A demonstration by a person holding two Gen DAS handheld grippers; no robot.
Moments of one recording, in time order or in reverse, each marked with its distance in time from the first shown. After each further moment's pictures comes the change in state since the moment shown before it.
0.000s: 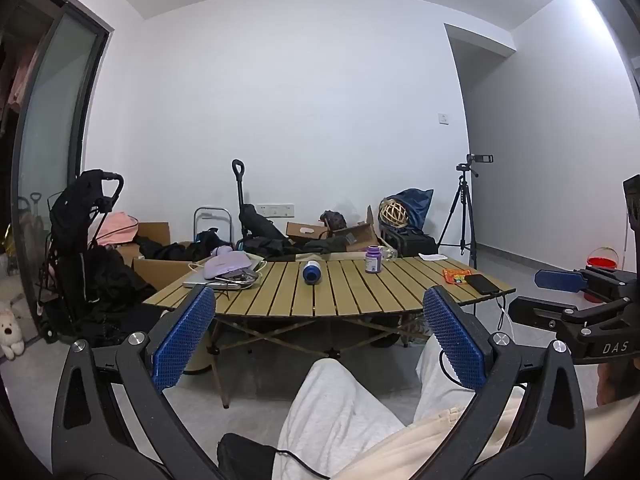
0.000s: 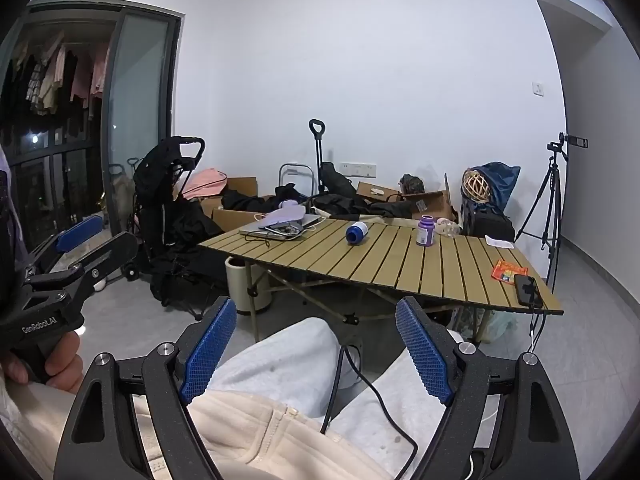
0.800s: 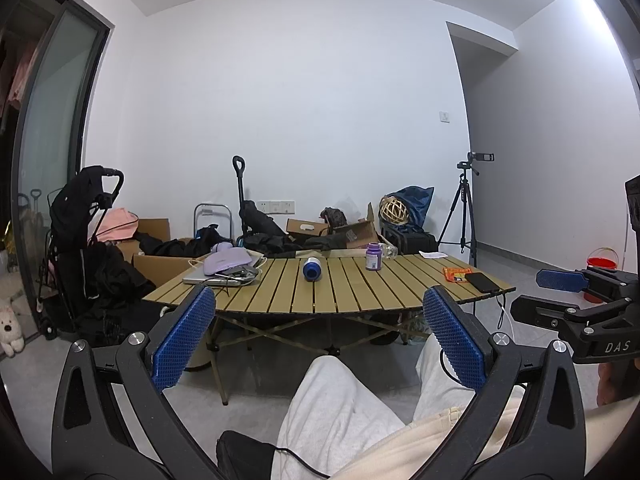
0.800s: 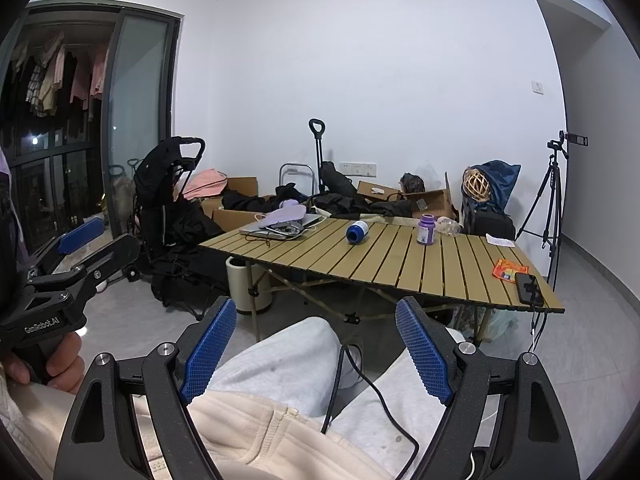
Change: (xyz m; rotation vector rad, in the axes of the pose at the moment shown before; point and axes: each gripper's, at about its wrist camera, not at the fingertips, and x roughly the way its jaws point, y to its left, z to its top) left arm 0.000 0.000 0.000 -0.004 0.002 -0.001; right arm -0.001 -0.002 -0.003 0.007 0.000 0.003
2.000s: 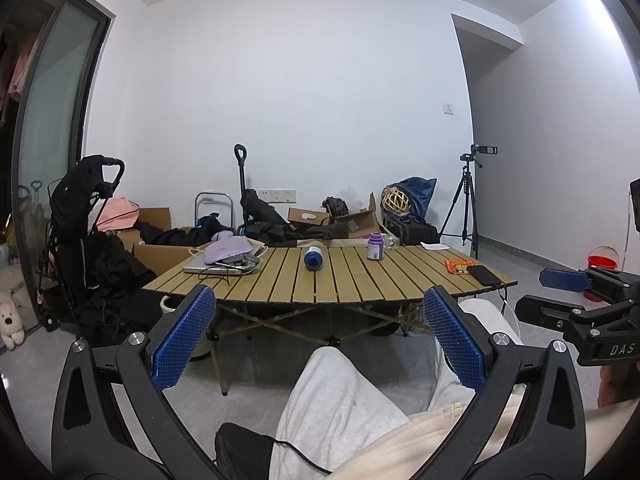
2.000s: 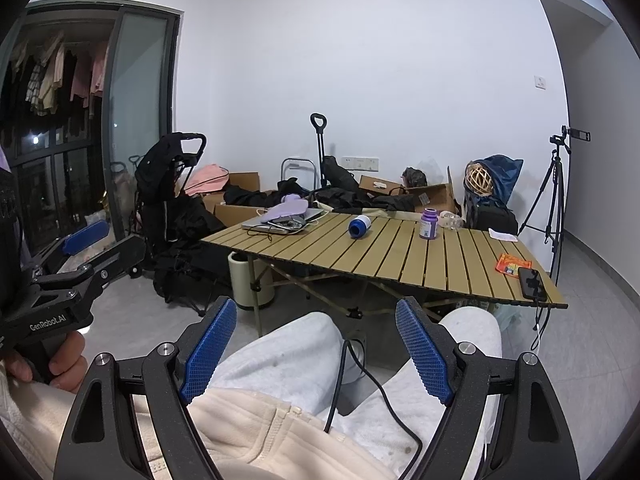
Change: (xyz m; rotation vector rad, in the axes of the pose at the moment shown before) left arm 0.010 0.001 -0.013 -0.012 0.036 0.006; right arm 0.005 0.005 -0.012 0.003 0.014 0.001
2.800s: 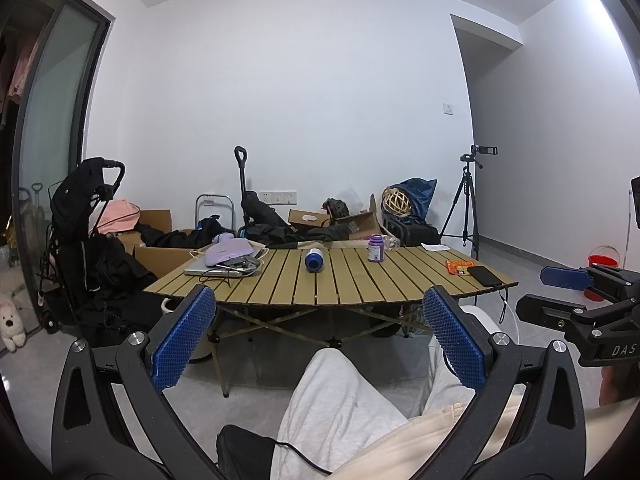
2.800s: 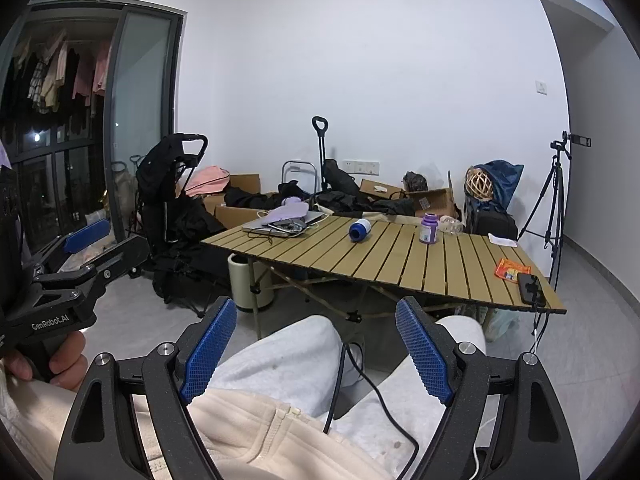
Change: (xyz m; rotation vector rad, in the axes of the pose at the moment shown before) left arm -0.002 -0.001 0.005 0.001 0.005 0.000; right arm -0.005 -0.001 0.006 -0.010 -0.003 0.002
